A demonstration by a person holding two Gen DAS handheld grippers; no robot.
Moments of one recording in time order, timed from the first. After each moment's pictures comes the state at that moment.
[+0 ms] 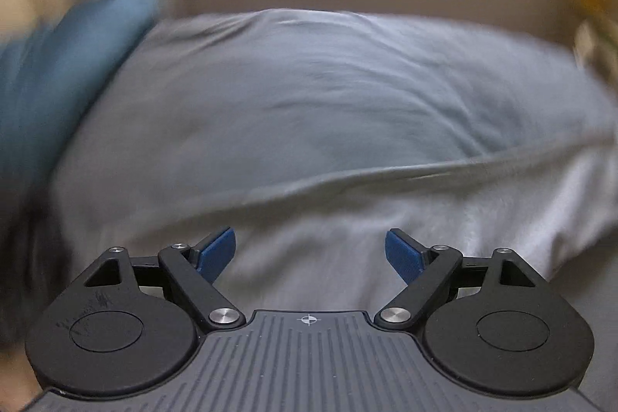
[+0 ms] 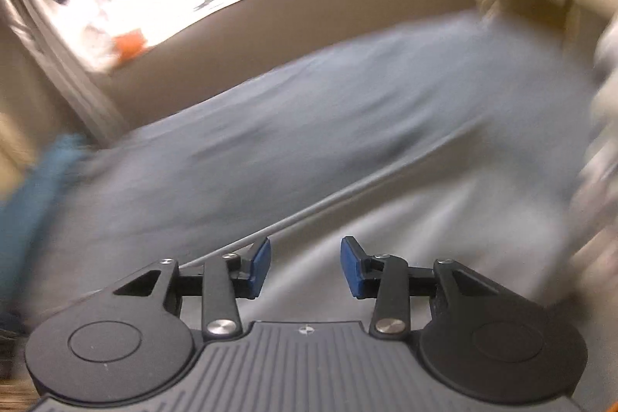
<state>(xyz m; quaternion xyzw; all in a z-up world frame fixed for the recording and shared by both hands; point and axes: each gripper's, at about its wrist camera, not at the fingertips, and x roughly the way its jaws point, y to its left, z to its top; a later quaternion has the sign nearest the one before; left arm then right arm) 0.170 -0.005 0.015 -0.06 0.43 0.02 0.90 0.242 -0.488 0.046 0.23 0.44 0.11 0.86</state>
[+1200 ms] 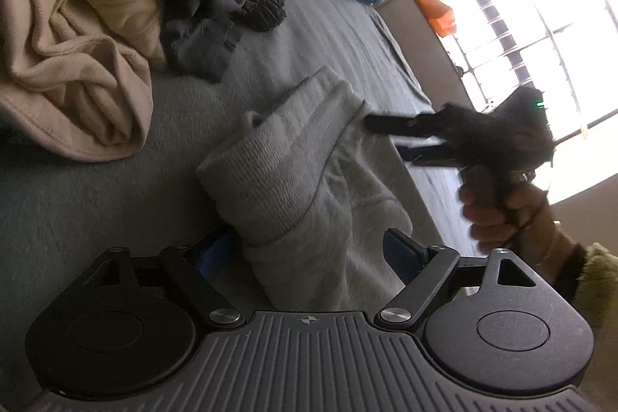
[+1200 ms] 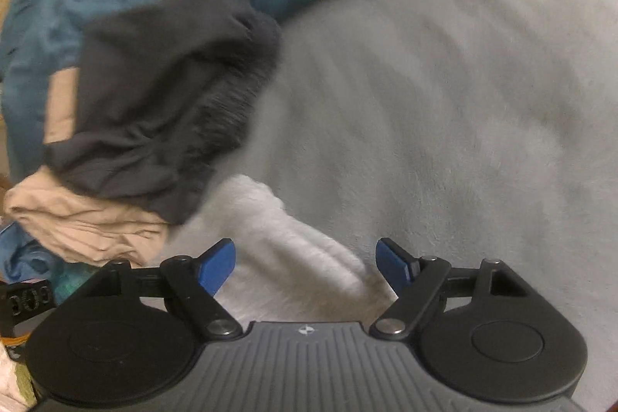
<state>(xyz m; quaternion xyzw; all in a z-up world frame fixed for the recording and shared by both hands) 0.057 0.177 -0.121 -0.49 0.28 0.12 0.82 0.326 0.135 -0.078 -0.14 0.58 0.57 0.56</state>
